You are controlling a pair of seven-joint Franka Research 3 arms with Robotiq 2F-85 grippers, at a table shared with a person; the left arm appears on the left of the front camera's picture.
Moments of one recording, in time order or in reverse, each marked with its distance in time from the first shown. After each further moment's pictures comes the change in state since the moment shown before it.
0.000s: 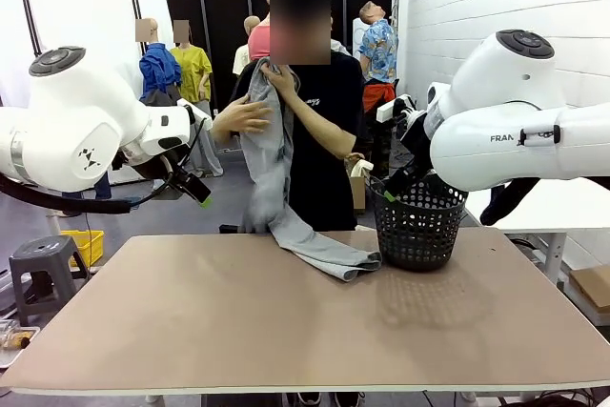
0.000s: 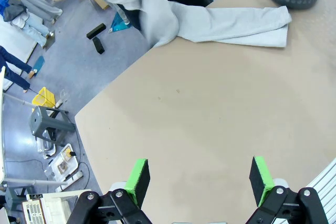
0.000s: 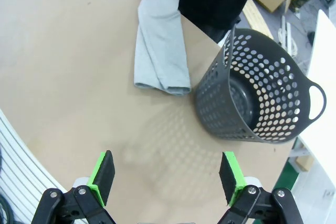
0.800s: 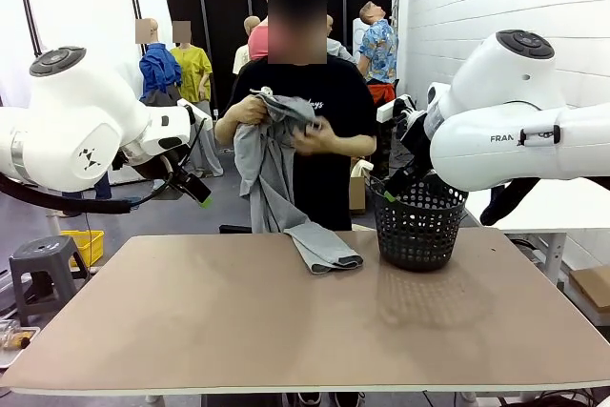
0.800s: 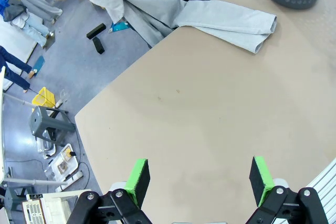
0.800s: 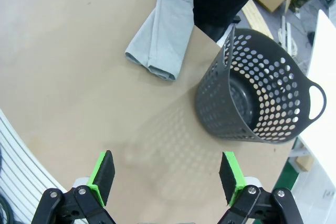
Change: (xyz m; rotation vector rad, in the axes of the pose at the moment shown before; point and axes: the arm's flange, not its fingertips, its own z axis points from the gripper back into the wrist) left arm 0.000 0.000 0.000 0.000 0.000 0.000; right arm 0.000 0.000 0.000 0.000 0.000 0.000
